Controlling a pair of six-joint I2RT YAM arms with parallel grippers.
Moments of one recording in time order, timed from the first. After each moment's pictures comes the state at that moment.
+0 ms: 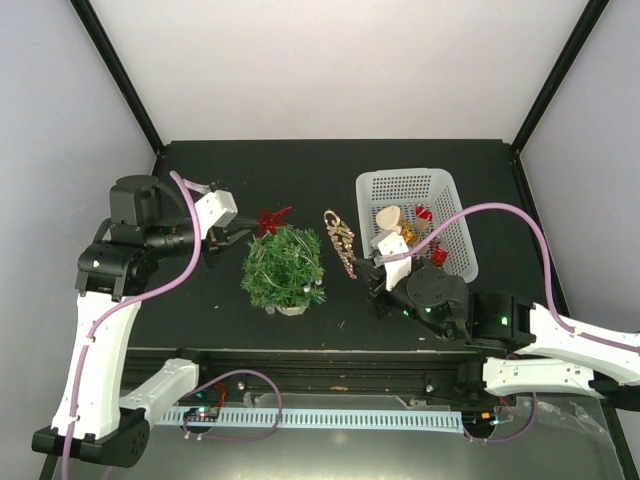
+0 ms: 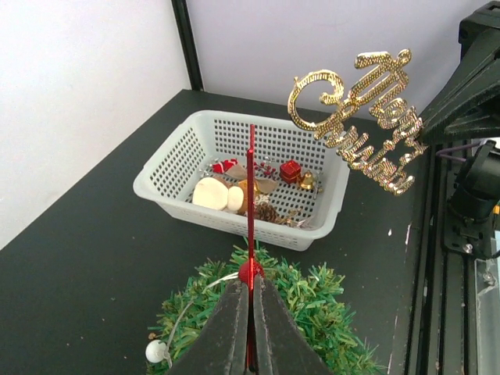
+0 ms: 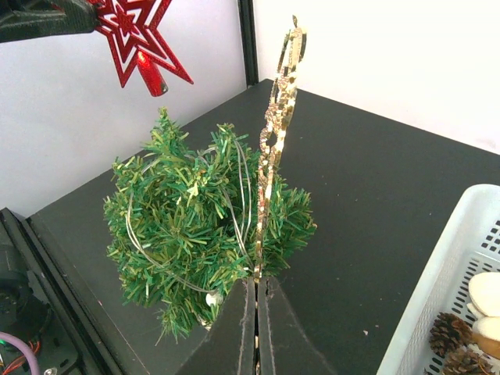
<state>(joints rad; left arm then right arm) -0.14 0.94 1.36 -0.98 0.90 0.52 1.35 0.87 1.05 -0.53 0.52 0.29</state>
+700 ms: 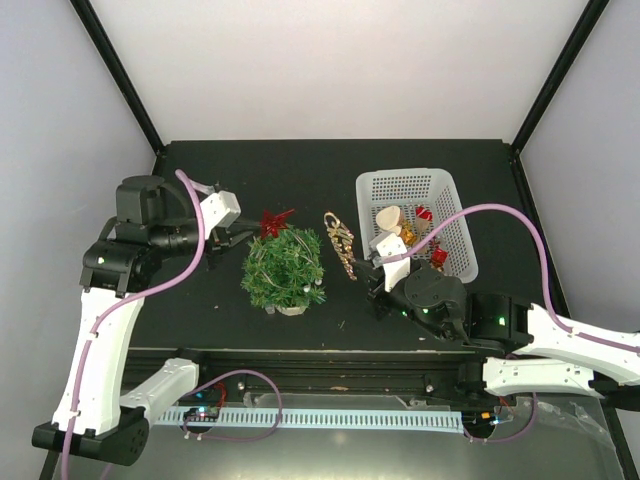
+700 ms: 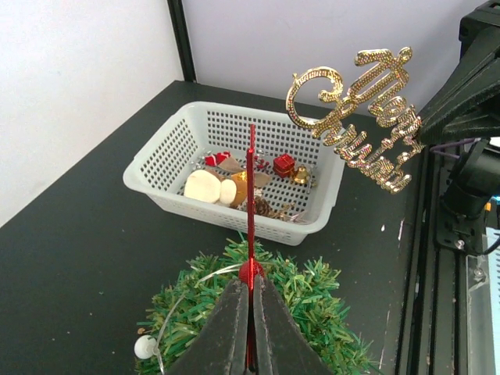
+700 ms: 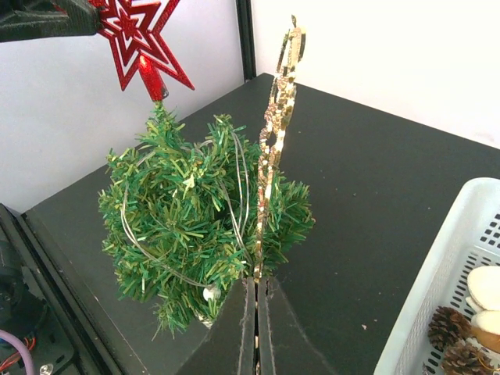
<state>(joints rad) -0.14 0.95 1.35 -0.98 0.90 0.51 1.35 0.88 1.04 -0.53 0.53 0.30</state>
